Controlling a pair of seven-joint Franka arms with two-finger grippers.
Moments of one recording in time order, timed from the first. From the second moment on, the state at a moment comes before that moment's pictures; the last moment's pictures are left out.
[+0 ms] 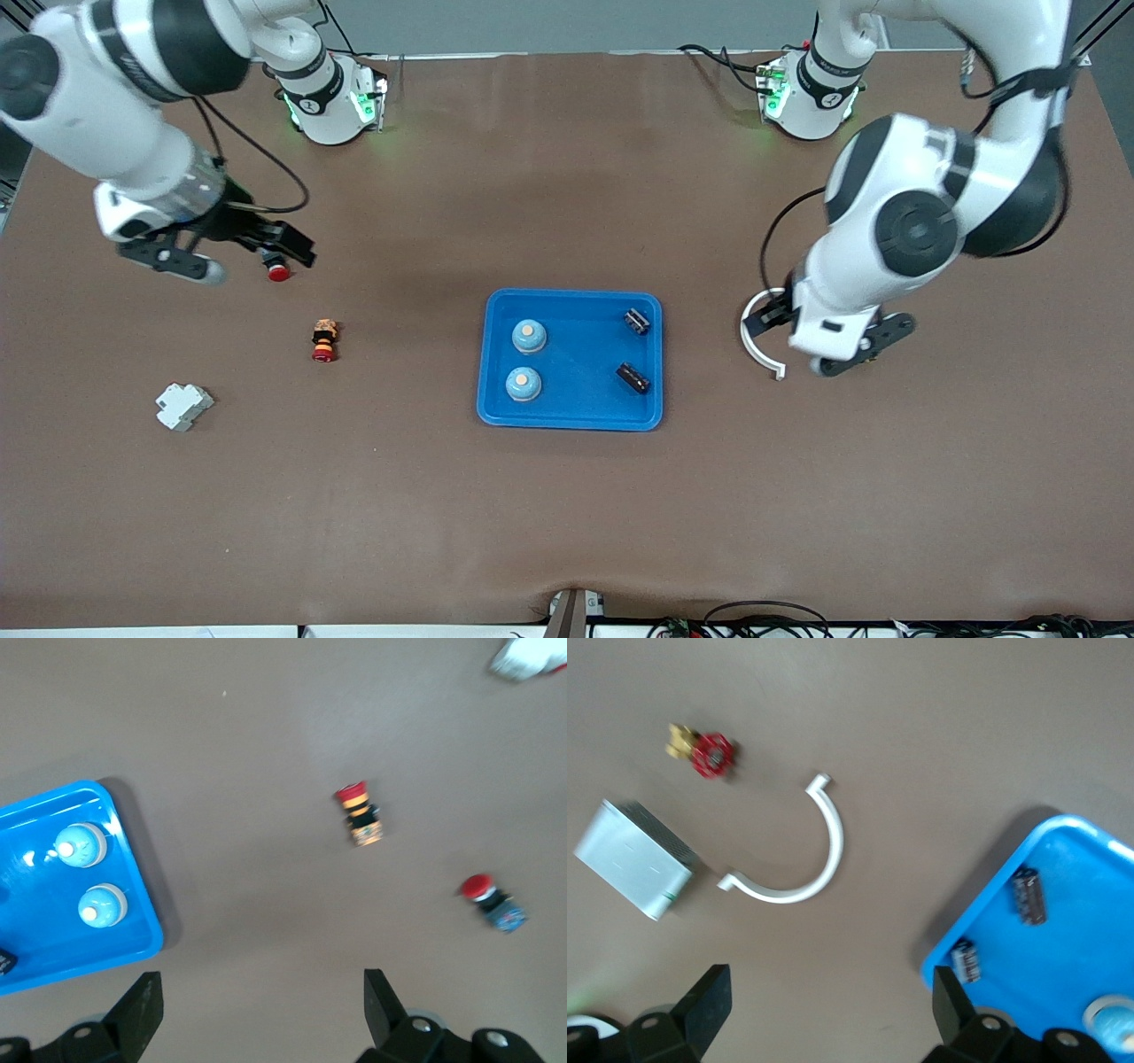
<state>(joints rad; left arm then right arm) -0.33 0.42 -0.09 -1.46 0.00 1.70 -0.97 0.34 -0.11 -0.07 -2.06 0.11 1.95 0.58</state>
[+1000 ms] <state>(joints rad) -0.42 0.67 -0.09 -1.37 -0.07 2.10 -1.48 0.66 0.33 -0.07 -1.99 0.11 2.37 1.11</state>
